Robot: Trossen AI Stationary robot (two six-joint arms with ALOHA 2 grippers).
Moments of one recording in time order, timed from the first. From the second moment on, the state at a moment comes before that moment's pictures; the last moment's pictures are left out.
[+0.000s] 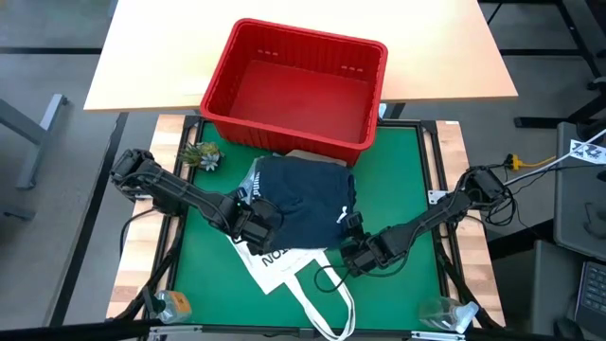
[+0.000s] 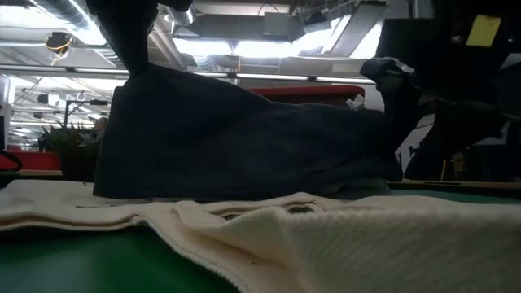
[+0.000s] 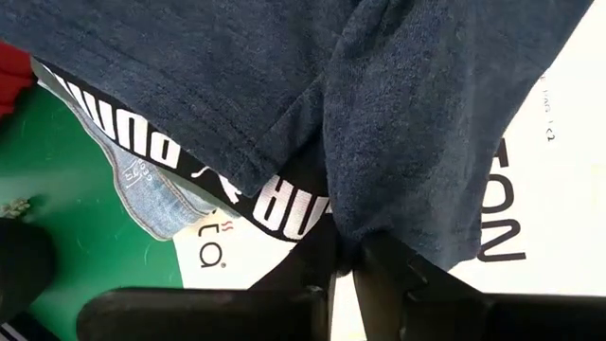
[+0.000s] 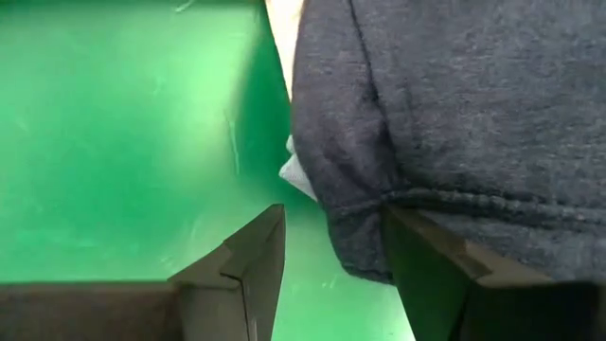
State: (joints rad) left arm -0.38 1.62 1.35 -1.19 -0.38 -0.88; right arm 0.54 1.74 1.05 -0.65 0.49 0.02
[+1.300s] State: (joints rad) left arm -0.51 1.79 1.39 -0.86 -0.11 -0.77; right arm 0.47 1.74 1.05 -0.63 0.43 0.02
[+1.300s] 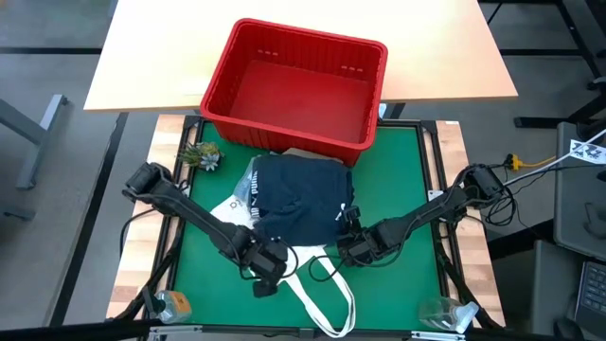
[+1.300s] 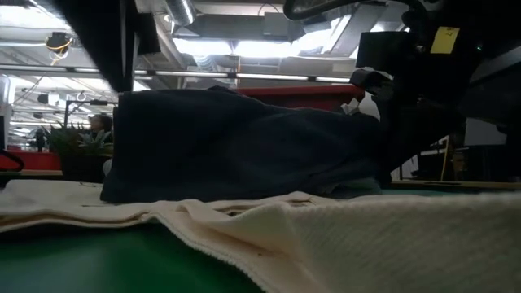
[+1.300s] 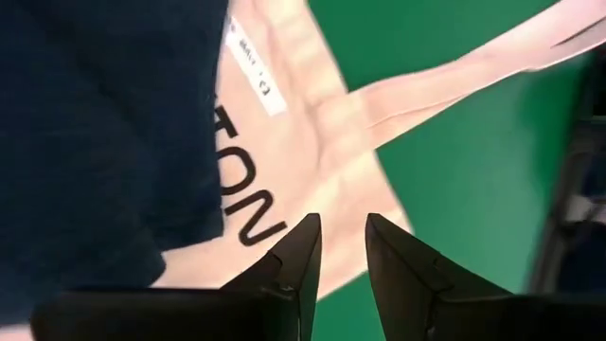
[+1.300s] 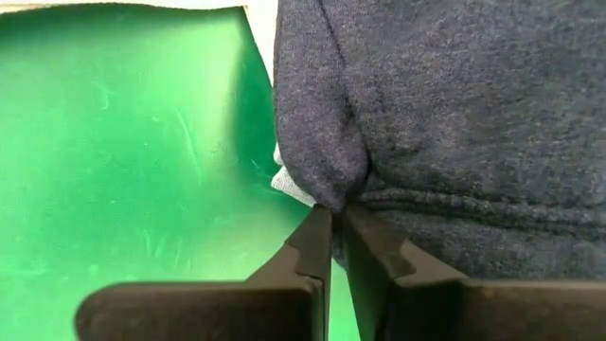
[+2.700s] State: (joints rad) left arm -0.36 2.02 1.39 -0.99 -0.22 -0.75; right arm 0.47 1.74 1.05 -0.62 0.40 0.02
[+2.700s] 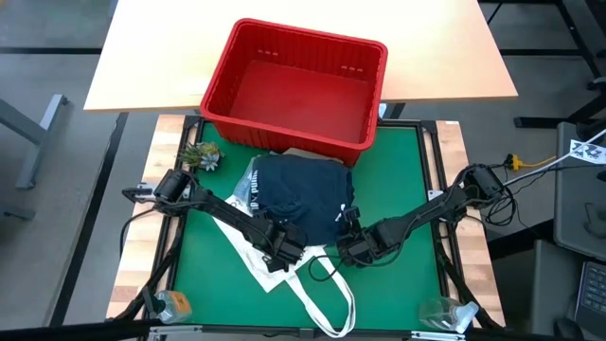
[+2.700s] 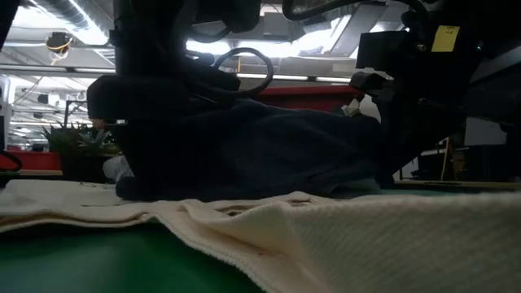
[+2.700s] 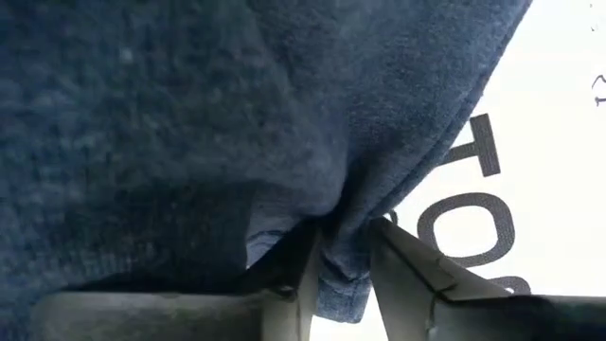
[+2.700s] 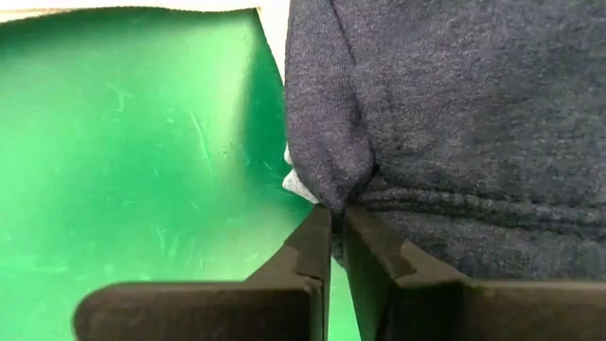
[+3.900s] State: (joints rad) left arm -0.55 1.88 1.57 -1.03 0.00 -0.82; right arm 0.54 1.74 1.32 -0.91 0.19 0.13
